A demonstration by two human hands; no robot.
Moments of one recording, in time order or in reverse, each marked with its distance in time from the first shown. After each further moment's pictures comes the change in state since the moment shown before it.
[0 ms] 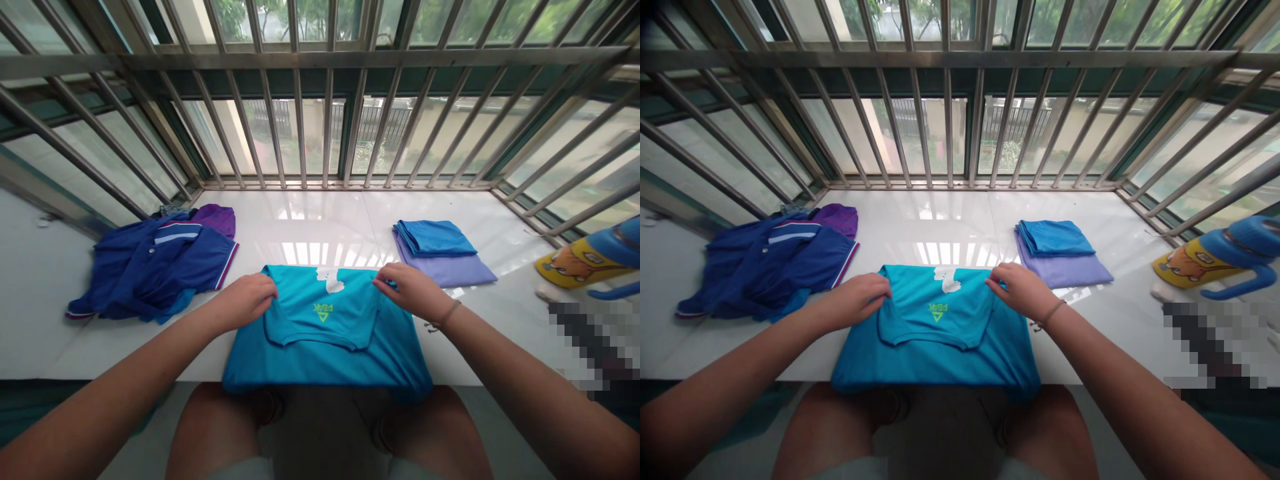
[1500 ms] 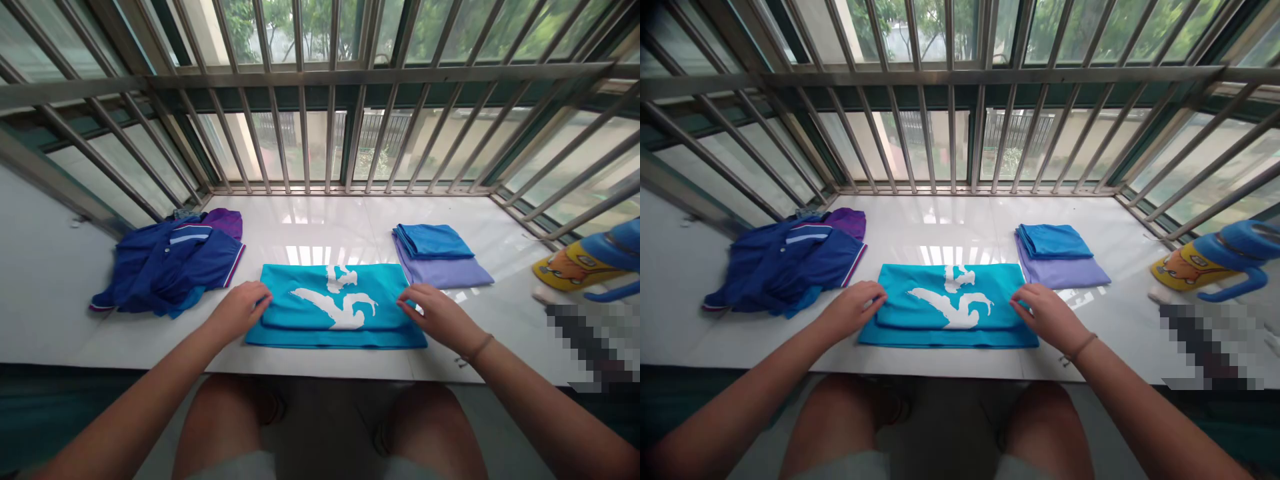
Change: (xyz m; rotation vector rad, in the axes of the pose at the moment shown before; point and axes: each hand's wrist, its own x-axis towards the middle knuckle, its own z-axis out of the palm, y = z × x) left_hand -0.035 0.010 0.021 -0.078 0.153 -0.242; right_hand -0.070 0.016 0.004 0.000 0.069 0.009
